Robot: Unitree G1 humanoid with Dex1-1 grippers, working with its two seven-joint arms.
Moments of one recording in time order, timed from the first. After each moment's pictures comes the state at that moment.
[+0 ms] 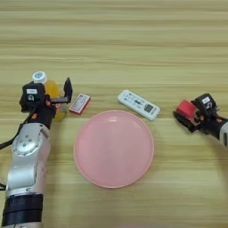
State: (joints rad) left arm -0.07 0.13 0.19 -0.01 -0.18 0.04 -0.11; right arm -0.19 -0.38 0.05 0.14 0.13 0.31 0.51
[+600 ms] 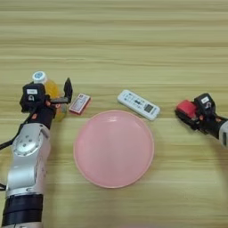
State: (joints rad) left arm -0.07 0.13 0.19 -0.01 -0.18 0.04 -0.11; right arm -0.19 -0.38 0.05 0.16 0.13 0.30 0.53
